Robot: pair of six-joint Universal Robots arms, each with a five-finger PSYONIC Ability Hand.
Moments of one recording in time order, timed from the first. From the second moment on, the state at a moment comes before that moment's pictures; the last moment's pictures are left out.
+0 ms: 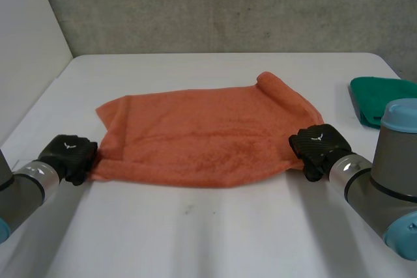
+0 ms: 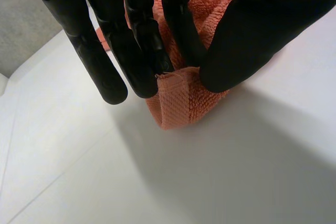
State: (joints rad) left arm 4.73 -1.97 -1.86 3.35 -1.28 3.75; right arm 1.91 -1.18 1.69 -0.06 1.44 2.66; left_hand 1.09 1.19 1.19 1.19 0.97; right_hand 0.98 1.17 1.17 1.19 1.00
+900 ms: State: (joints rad) left arm 4.55 -1.96 -1.36 3.19 -1.42 3.47; right arm 1.85 -1.03 0.88 0.42 1.50 2.43; left_hand 1.11 1.20 1.19 1.20 0.98; right_hand 0.98 1.17 1.17 1.19 1.00
